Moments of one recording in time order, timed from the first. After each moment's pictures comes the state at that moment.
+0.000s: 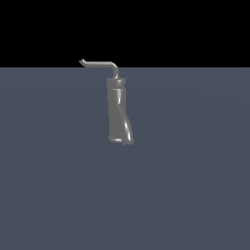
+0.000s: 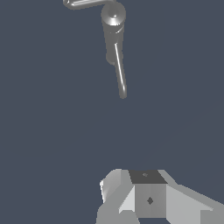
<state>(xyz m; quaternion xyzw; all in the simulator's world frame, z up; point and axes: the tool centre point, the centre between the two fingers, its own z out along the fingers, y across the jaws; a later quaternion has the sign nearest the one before) -0.254 0.002 0.487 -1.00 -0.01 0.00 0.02</state>
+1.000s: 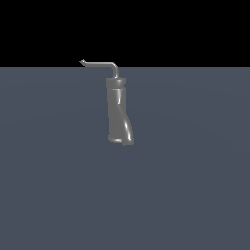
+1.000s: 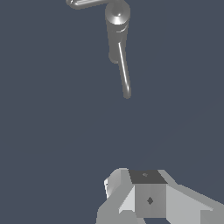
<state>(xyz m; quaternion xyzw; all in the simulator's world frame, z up) -0.243 0.014 0.486 -1.00 0.00 0.01 0.02</state>
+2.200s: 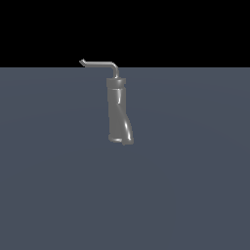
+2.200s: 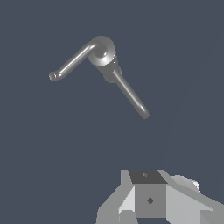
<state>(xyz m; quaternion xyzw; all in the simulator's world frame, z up) -0.115 0.042 0.455 -0.97 0.23 0.05 0.07</state>
